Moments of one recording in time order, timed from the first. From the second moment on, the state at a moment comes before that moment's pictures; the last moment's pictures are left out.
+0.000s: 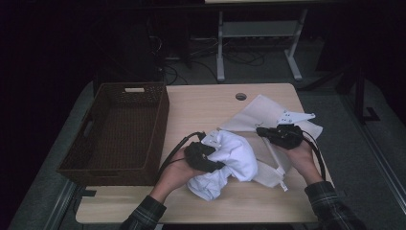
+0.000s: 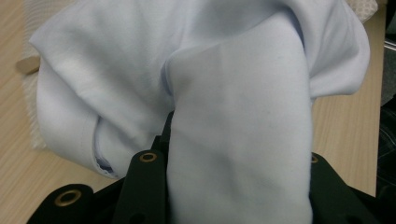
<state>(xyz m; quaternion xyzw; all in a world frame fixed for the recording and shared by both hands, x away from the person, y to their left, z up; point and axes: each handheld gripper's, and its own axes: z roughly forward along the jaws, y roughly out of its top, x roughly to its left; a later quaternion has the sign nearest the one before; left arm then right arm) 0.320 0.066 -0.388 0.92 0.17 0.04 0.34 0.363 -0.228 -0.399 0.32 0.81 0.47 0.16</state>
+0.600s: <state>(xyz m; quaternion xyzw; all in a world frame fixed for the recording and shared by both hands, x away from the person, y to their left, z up) 0.332 0.031 -0.402 0.93 0.15 0.02 0.32 0.359 -0.227 -0.396 0.30 0.81 0.48 0.15</state>
